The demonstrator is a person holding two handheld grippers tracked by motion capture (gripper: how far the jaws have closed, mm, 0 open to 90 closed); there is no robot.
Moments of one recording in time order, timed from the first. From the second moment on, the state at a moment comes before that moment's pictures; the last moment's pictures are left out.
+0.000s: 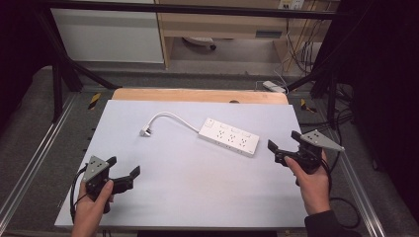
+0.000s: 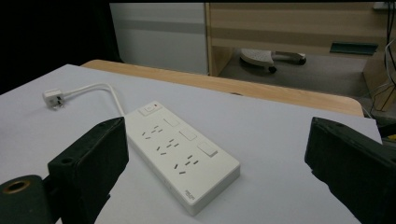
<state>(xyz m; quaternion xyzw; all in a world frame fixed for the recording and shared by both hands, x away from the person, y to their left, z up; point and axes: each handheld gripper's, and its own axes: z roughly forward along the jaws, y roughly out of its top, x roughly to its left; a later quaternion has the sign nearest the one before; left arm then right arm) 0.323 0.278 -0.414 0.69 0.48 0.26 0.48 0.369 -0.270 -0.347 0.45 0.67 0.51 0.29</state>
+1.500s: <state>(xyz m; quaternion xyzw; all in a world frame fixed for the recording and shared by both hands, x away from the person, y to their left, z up) 0.324 0.275 -0.417 0.70 0.47 0.26 0.47 0.418 -0.254 -0.339 0.43 0.67 0.52 0.31</state>
